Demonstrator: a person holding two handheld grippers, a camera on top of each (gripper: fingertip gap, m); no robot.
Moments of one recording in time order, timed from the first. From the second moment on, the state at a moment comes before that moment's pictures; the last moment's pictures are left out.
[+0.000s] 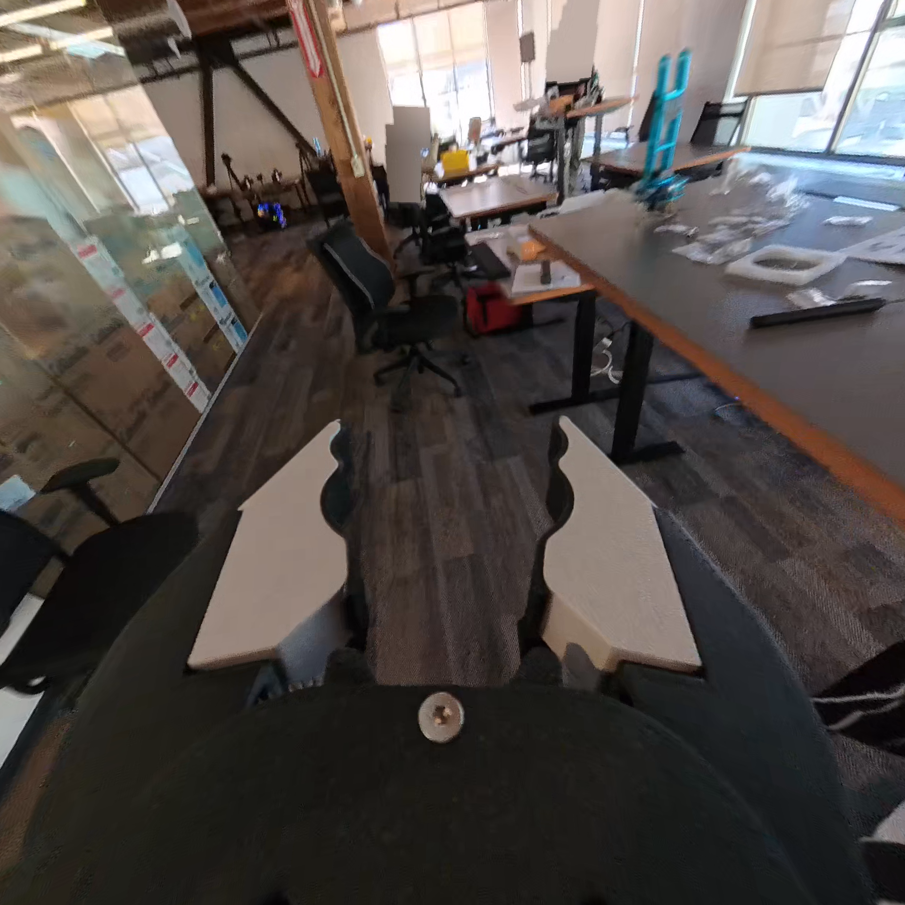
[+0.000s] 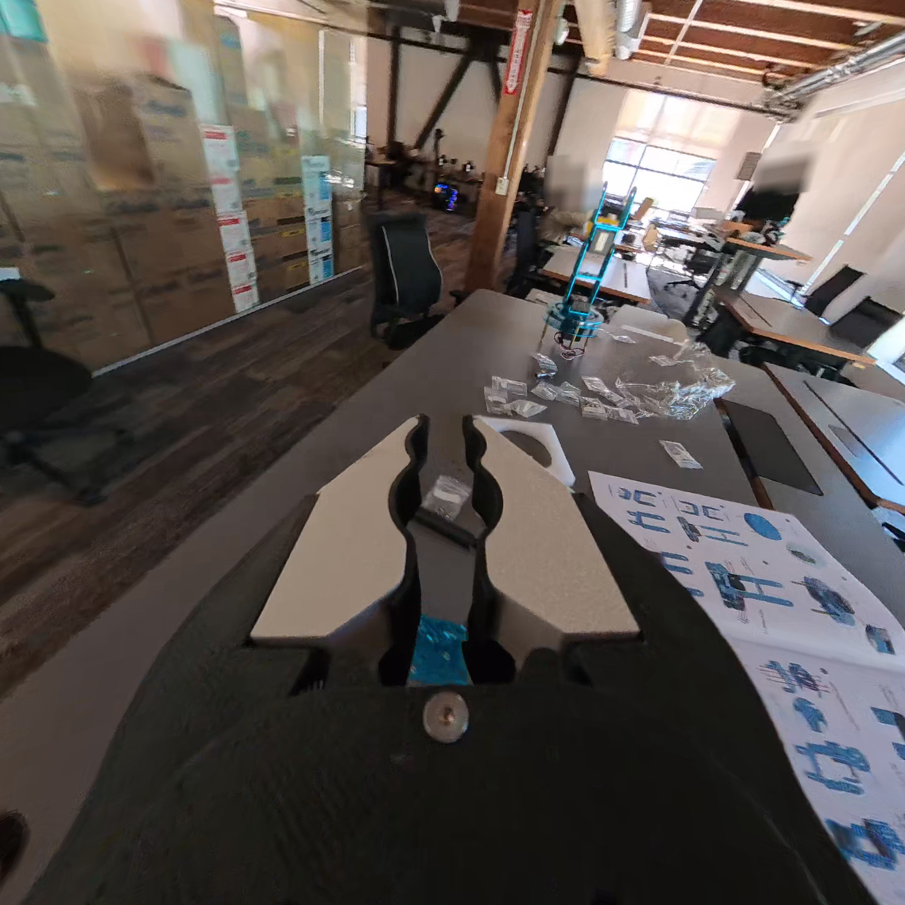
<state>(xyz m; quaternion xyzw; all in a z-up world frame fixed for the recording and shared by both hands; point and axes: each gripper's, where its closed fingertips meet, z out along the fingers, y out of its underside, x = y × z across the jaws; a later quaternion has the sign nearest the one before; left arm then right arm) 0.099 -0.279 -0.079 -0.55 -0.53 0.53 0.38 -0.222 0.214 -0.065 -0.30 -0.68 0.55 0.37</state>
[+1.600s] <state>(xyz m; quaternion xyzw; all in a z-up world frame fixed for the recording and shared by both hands) -0.675 -0.149 -0.169 -0.84 -0.05 0.11 0.53 -0.513 0.197 -0.295 -0.81 -0.56 0.14 0.08</state>
